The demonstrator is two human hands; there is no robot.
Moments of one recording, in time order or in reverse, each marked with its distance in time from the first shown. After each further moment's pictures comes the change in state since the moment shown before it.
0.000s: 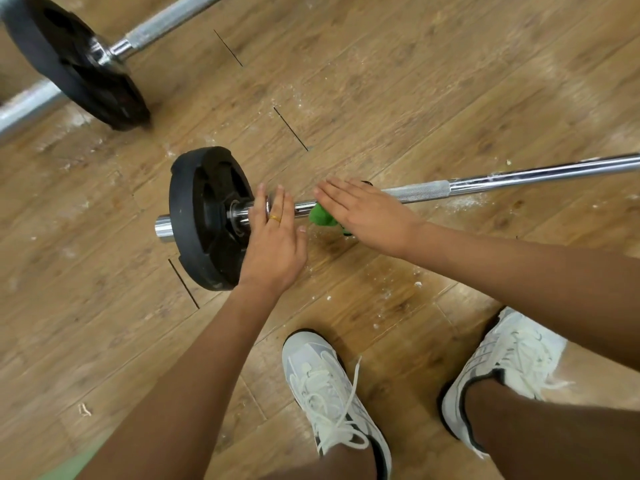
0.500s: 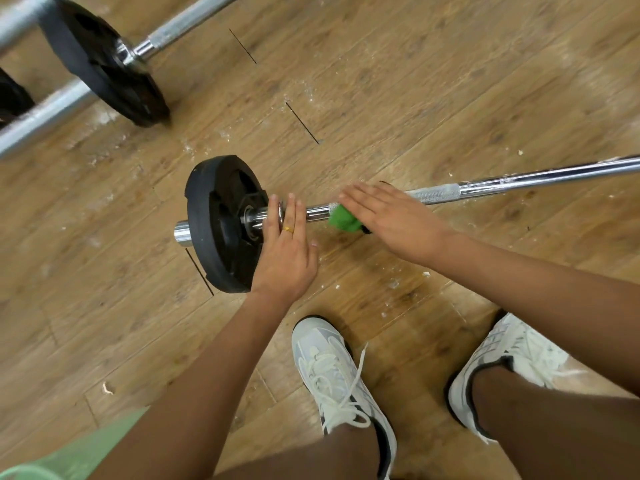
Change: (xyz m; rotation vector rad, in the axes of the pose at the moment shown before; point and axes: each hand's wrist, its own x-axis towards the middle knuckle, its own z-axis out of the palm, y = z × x) left_hand -0.035 0.005 0.008 0.103 -0.042 0.005; right_hand -0.043 -0.009 -0.002 0.130 -0.033 0.063
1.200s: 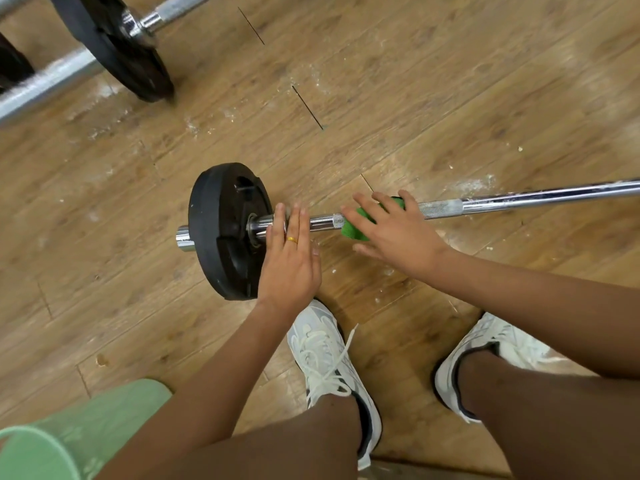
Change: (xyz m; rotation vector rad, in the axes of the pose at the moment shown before) left_hand -0.044 0.016 0.018 0.054 0.066 -0.013; right_hand -0.025 -0.029 0.015 -0.112 -0.074 0.114
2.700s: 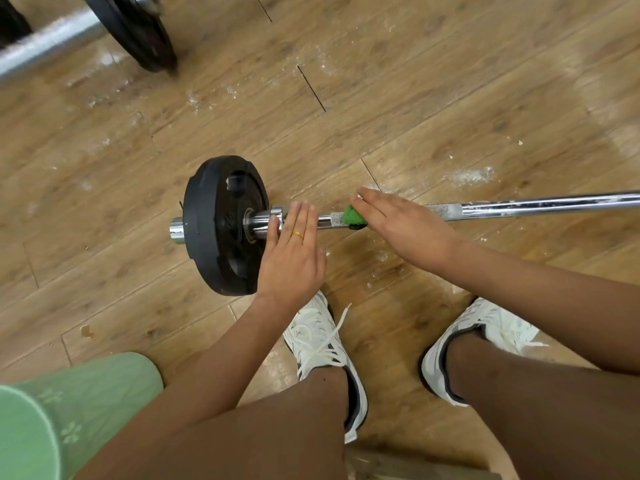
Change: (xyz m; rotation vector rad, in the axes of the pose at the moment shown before) left_hand -0.030 0.021 0.000 0.041 -0.059 -0.020; right_hand -0.028 0.002 -0.005 0.199 0.014 -0.145
